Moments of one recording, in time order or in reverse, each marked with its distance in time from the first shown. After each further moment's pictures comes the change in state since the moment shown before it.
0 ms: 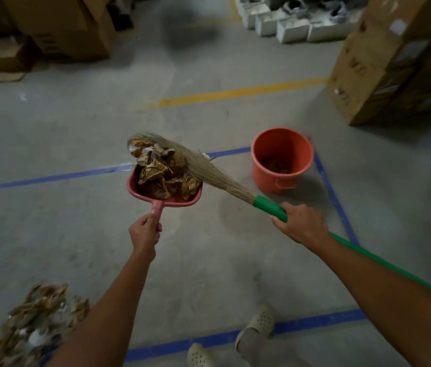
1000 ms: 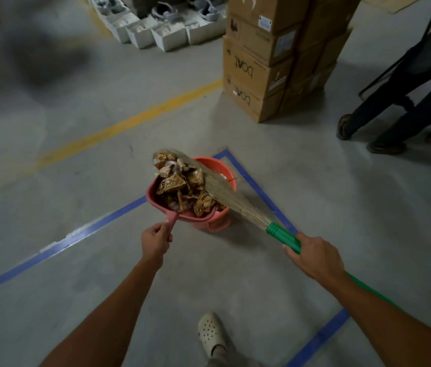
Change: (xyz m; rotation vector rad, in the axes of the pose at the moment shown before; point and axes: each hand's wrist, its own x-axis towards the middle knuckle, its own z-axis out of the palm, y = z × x) left_hand 0.114 0.037 0.455 0.369 -0.540 0.041; right_hand 0.114 0.263 0.043 0.135 -0.077 0.611
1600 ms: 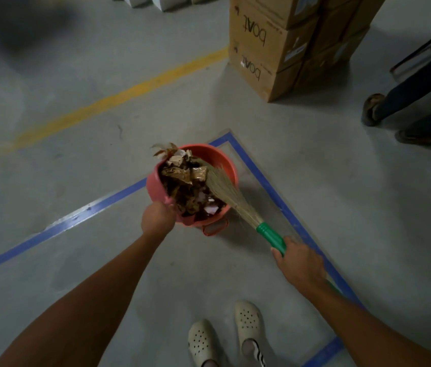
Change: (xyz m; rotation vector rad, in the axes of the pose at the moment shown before) left_hand 0.147 -0.002 0.100 0.927 0.014 0.163; right_hand 0.125 -0.020 0.100 -0.027 -0.080 0.042
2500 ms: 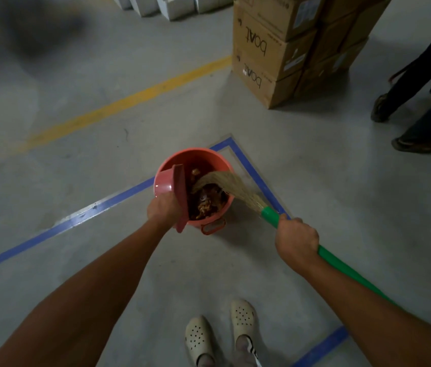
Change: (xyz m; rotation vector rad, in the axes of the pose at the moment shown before) left_hand -0.025 0.046 -0.037 0.251 -0.080 0.039; right_hand 0.007 -0.017 -0.084 -0.311 -0.019 0.005
